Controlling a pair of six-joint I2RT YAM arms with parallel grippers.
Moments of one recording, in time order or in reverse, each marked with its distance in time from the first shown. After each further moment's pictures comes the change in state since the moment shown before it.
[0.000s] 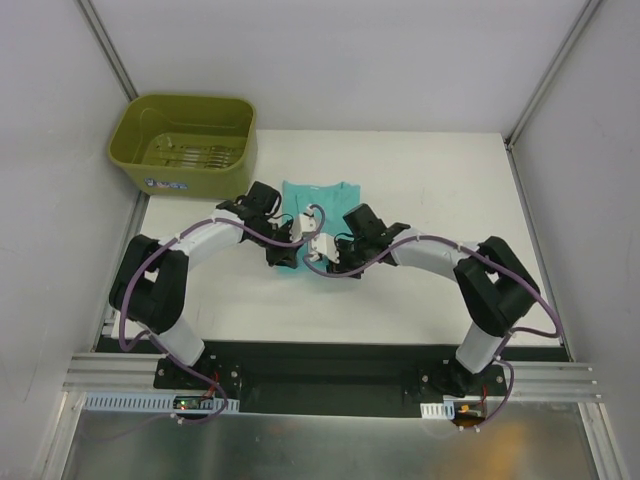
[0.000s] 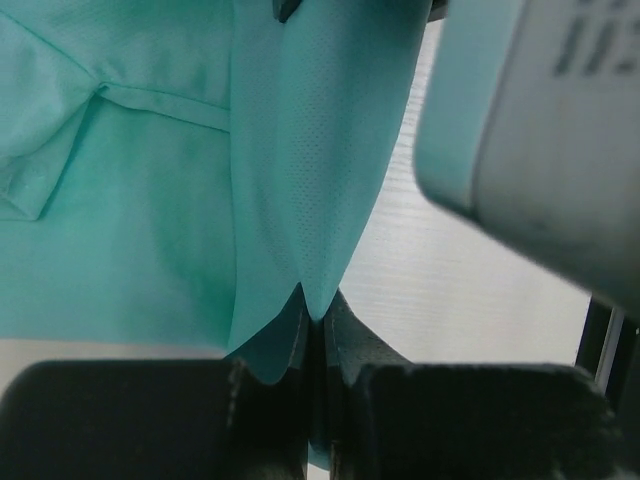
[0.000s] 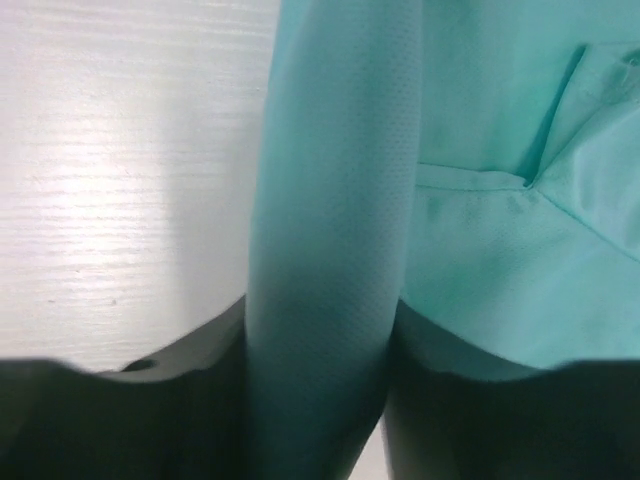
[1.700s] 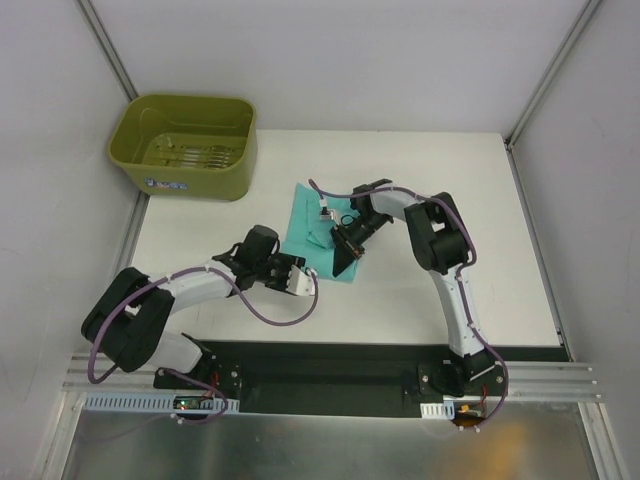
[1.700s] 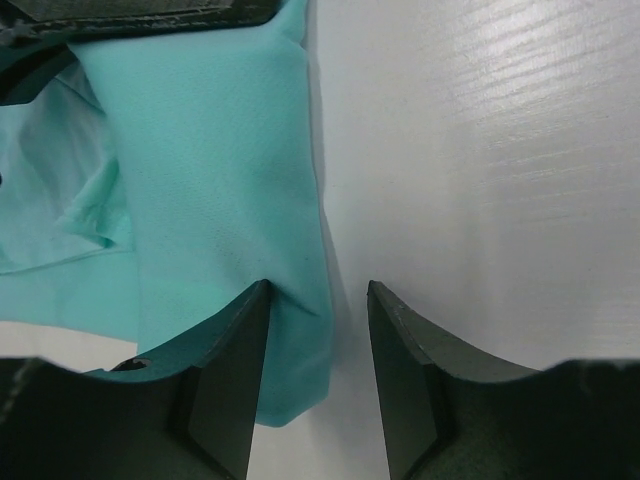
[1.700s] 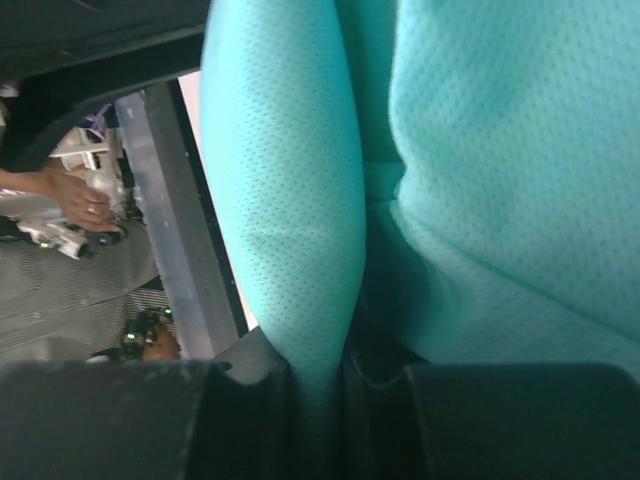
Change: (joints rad) left arm -0.145 -0.245 -0.475 0.556 -0.246 0.410; right arm -0.244 0.676 0.719 -0.855 -0.642 0.332
